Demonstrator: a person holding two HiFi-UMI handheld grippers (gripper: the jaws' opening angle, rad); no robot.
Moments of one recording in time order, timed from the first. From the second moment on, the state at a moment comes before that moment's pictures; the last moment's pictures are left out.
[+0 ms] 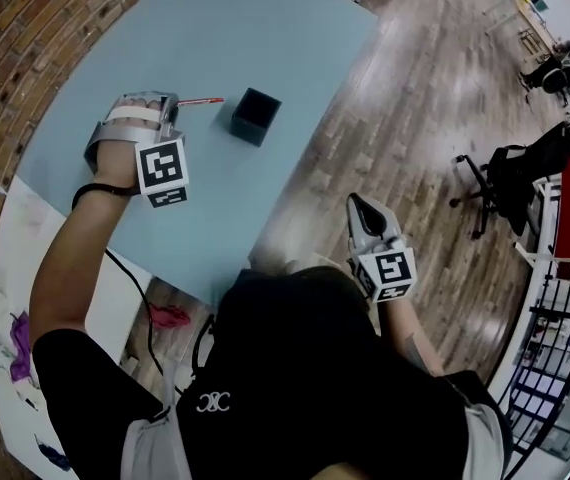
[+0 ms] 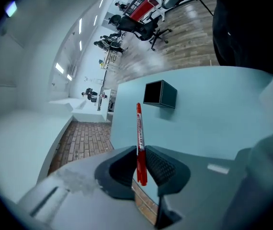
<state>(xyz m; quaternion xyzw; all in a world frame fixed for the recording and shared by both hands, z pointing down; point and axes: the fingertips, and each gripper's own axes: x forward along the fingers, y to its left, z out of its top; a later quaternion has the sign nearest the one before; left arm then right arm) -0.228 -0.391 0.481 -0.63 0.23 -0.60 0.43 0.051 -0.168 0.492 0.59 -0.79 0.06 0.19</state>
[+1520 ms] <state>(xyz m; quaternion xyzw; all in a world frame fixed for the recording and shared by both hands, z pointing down) -0.139 -0.363 0.554 -0.49 0.23 -0.84 0.08 0.209 -0.443 0.527 0.30 -0.94 0.11 0.12</state>
